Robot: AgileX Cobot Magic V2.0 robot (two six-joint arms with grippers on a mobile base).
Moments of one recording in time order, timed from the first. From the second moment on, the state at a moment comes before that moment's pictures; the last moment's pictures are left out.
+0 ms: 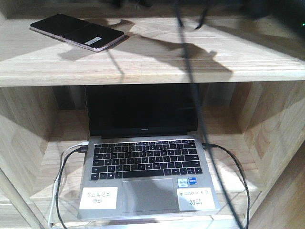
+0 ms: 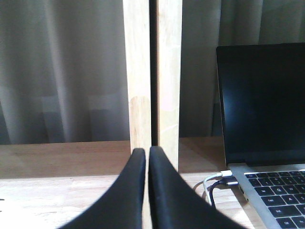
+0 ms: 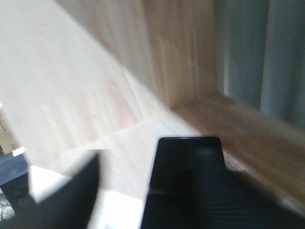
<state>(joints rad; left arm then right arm) 0.02 -0.02 0.03 -0.03 0.09 0.04 0.48 1.72 -1.87 1.10 0.75 -0.93</state>
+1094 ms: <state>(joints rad) 0.02 -0.02 0.03 -0.03 0.09 0.04 0.48 1.04 -1.19 0.81 0.45 -0.79</state>
